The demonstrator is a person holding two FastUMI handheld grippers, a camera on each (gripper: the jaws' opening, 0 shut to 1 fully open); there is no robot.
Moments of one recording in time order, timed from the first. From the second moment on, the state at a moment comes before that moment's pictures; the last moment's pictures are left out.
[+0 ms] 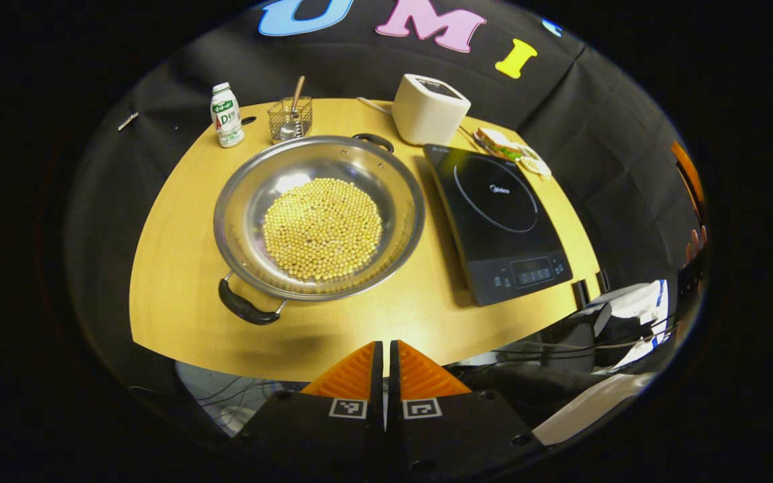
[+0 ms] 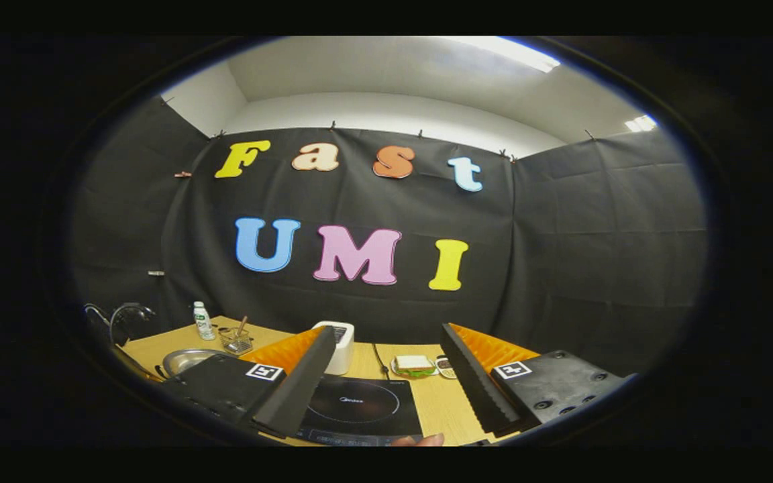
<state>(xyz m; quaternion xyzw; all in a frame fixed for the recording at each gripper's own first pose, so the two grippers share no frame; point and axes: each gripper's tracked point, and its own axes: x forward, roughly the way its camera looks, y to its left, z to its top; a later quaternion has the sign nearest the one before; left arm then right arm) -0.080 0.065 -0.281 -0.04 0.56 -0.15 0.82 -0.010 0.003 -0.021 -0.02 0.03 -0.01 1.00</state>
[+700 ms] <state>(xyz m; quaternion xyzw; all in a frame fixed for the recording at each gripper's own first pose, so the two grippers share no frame) -0.045 0.095 -0.341 -0.04 0.58 -0.16 0.80 -0.014 -0.006 -0.024 -0.03 0.03 -0.02 1.00</state>
